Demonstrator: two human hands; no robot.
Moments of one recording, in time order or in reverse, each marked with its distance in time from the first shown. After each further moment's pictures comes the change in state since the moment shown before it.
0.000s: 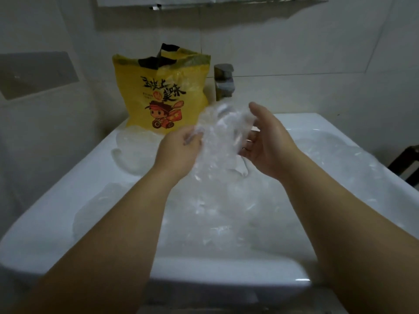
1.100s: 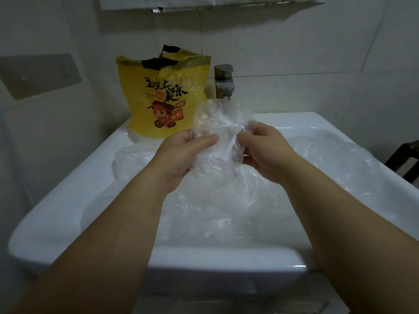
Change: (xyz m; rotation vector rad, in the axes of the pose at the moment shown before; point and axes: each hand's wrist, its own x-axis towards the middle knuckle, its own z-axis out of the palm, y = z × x) left_hand -0.022 0.015 -0.011 -0.473 -0.229 -0.209; right_hand -0.020 0.009 0.003 -0.276 -0.053 -0.137
